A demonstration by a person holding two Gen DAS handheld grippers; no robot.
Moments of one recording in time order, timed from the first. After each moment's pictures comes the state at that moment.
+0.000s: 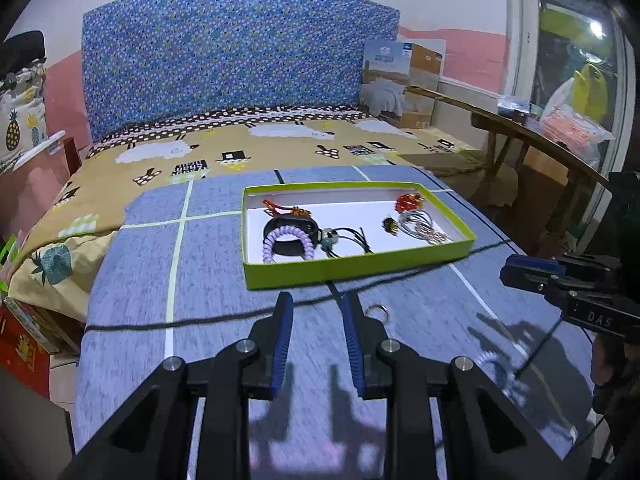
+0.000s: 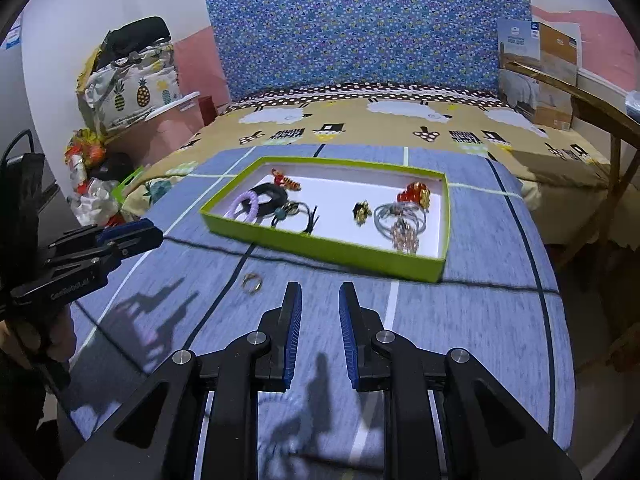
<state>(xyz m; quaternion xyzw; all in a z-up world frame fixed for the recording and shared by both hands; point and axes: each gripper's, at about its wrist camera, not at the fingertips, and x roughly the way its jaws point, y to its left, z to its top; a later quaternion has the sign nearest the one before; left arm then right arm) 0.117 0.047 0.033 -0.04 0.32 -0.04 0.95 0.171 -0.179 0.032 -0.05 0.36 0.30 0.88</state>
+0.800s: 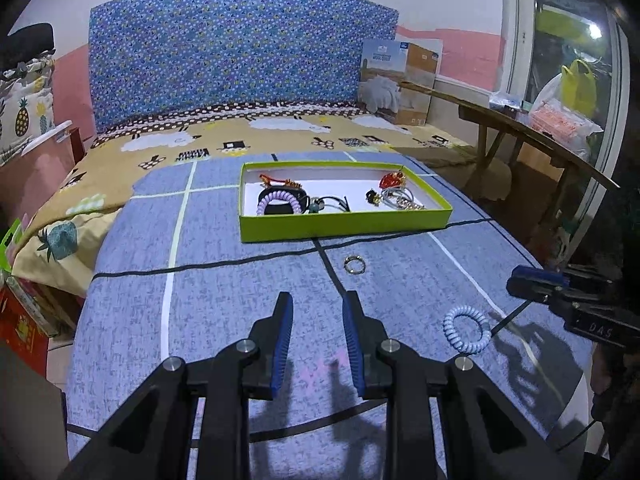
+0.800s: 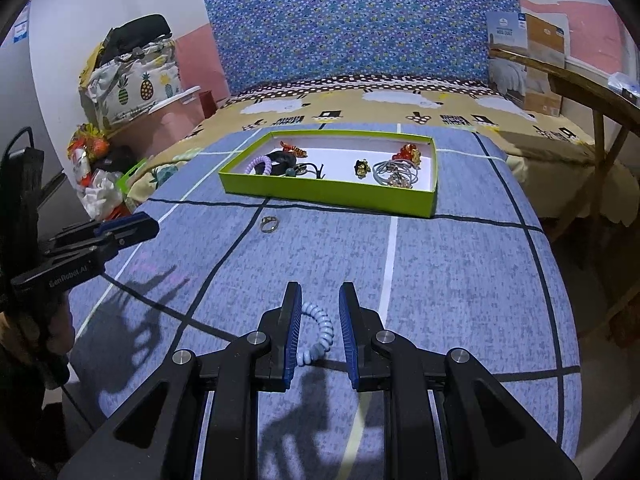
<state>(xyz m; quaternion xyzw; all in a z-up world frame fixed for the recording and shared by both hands) 0.071 0.039 0.021 -0.04 0.32 -0.04 0.94 0.115 -0.202 0.017 -0.05 0.37 0.29 0.88</state>
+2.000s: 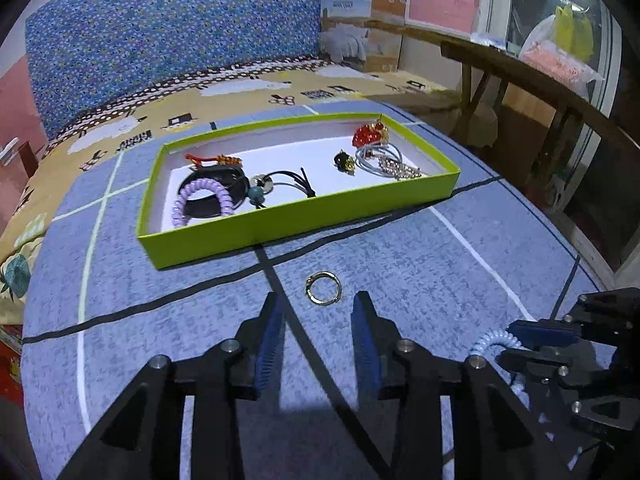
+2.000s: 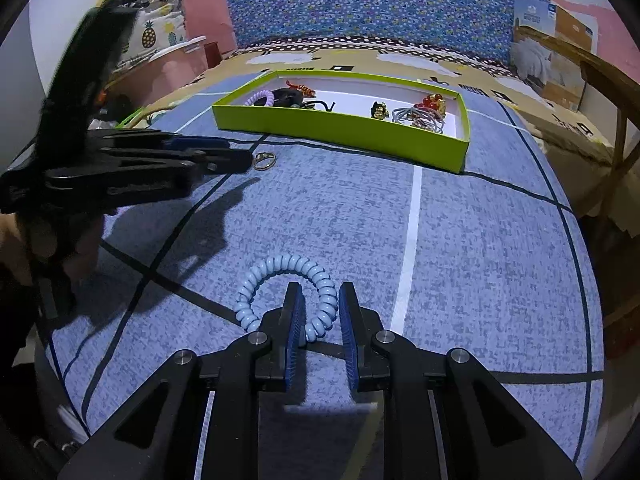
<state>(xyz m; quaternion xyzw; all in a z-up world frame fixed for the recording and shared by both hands) 0.164 -0.004 -0.015 0.01 0.40 -0.09 0.91 0.127 -0.181 -0.027 -0.11 0.42 0.29 0.85</state>
